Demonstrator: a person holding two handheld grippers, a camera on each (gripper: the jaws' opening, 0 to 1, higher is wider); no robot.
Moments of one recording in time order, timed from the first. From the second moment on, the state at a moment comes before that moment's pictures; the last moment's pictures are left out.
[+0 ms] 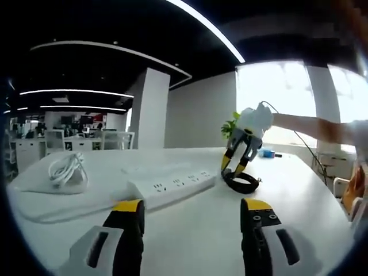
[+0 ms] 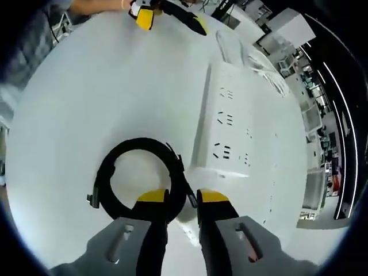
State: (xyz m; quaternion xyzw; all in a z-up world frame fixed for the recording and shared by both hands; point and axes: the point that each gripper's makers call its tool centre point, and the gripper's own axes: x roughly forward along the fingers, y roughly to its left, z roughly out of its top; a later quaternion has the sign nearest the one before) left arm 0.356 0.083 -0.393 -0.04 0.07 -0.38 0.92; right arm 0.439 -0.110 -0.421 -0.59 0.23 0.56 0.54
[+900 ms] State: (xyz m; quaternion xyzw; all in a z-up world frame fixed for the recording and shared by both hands) left arm 0.357 0.084 -0.397 -0.05 0.08 -0.38 0.92; right arm 0.435 -0.101 -0.437 -0.62 0.26 0.58 0.46
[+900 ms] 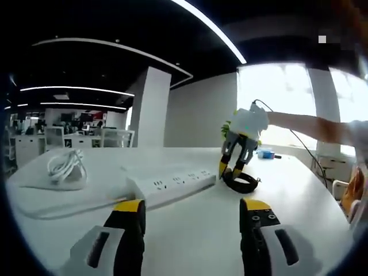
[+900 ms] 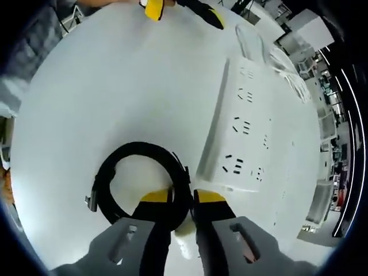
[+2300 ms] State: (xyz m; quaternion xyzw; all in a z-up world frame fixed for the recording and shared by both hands) left arm 0.359 0.087 -0.398 -0.06 0.08 -0.37 0.92; right arm 0.455 -0.101 -0.421 -0.55 0.27 0.52 0.60
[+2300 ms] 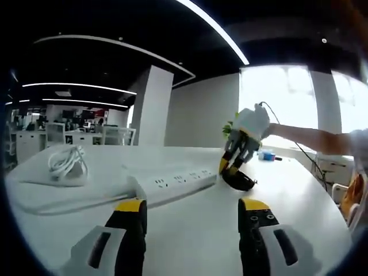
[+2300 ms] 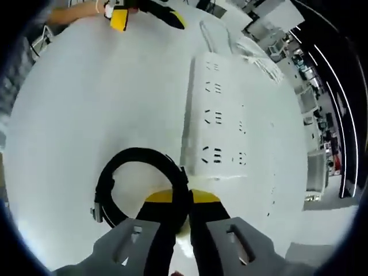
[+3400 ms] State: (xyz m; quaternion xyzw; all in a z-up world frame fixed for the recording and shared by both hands) left arm 0.358 0.087 -0.396 -0.05 0.08 -0.38 0.92; right arm 0.456 -0.096 -0.357 -0.35 0.14 0.55 0.75
